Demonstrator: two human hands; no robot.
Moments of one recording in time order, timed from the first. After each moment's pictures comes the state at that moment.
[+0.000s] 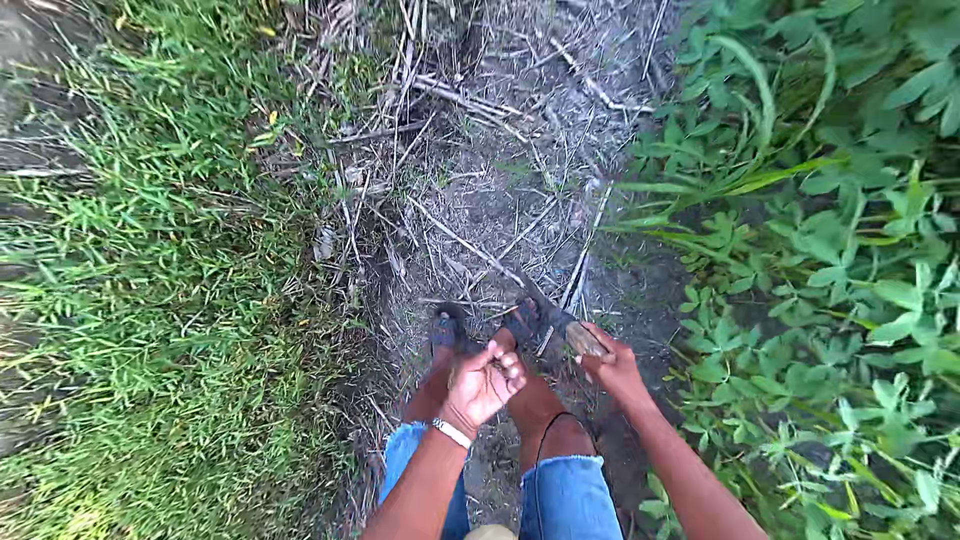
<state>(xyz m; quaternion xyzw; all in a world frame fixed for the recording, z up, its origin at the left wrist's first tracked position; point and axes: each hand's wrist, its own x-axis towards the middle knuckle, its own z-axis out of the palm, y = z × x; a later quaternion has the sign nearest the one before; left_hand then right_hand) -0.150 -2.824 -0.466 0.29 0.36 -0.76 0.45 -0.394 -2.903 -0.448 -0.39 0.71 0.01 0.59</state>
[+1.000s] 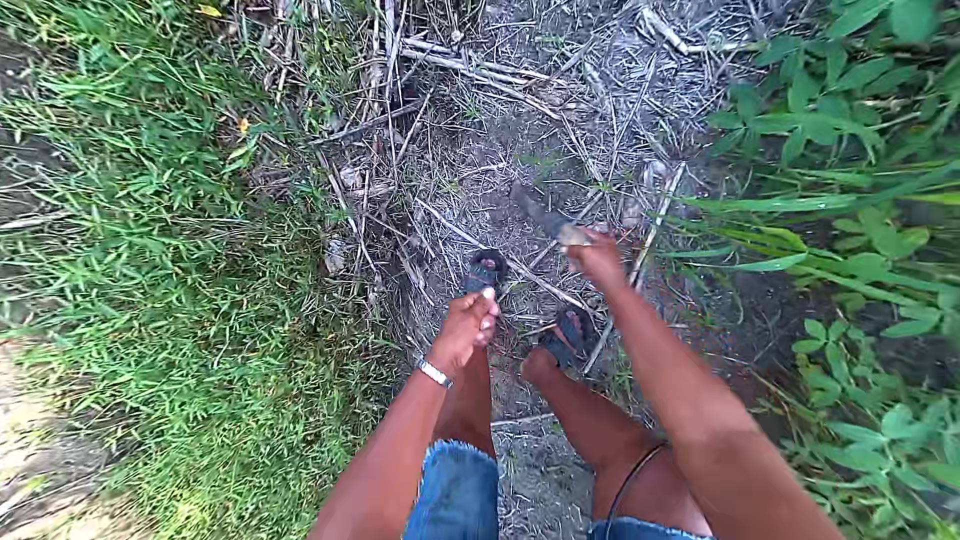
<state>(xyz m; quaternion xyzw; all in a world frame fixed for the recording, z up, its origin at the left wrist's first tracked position) -0.038 -2.976 -0.594 0.62 0.04 -0.76 0.19 -0.280 -3.060 -0.695 -0.26 0.76 -0.01 0.60</state>
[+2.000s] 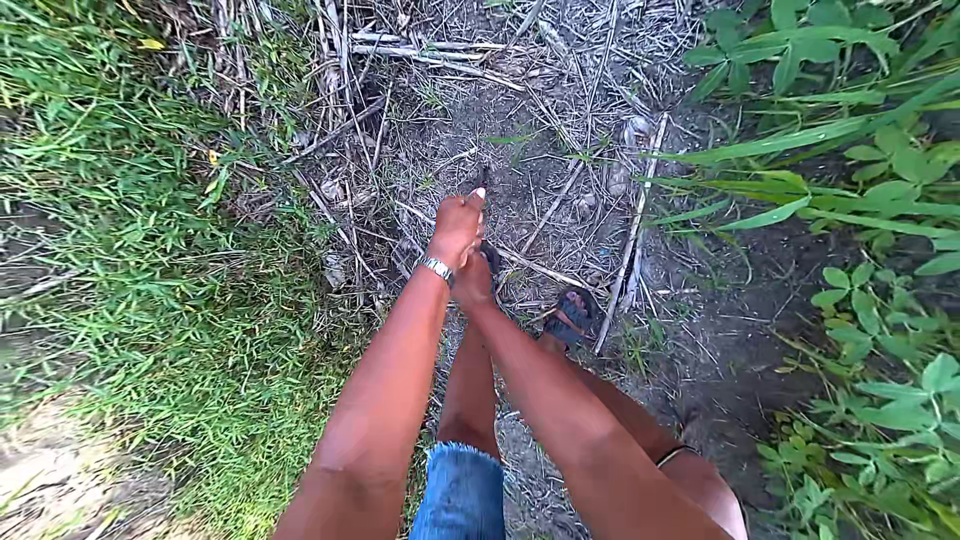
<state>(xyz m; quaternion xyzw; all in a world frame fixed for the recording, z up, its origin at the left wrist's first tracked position) -0.070 -3.105 -0.650 0.71 -0.14 -0.68 0.08 -0.110 -3.020 -0.648 -0.30 0.73 0.03 0.61</state>
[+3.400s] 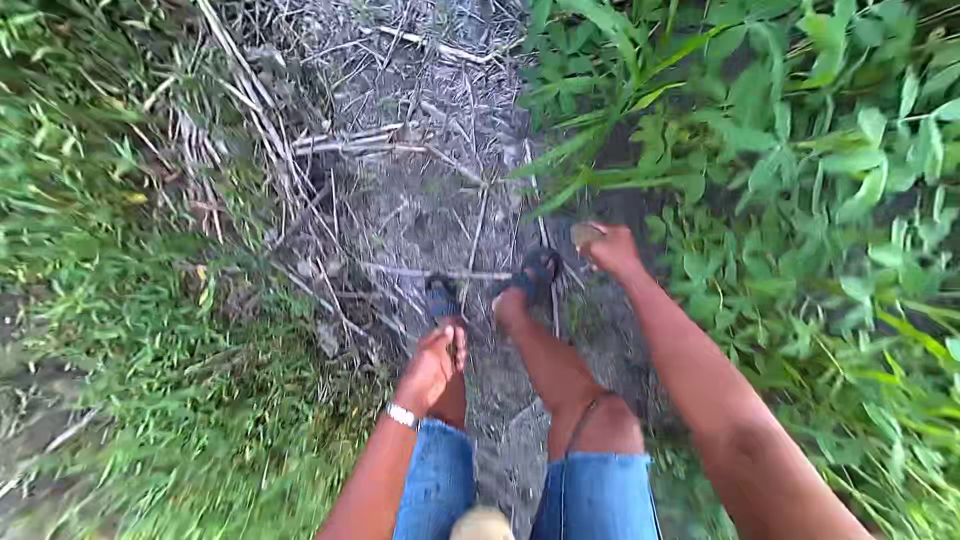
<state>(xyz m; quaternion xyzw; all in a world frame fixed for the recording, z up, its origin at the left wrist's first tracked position) -0.100 -2.971 -0.512 0.61 -0.03 -0.79 0.07 -0.465 -3.007 -0.538 -0.22 0.84 -0.01 0.50</state>
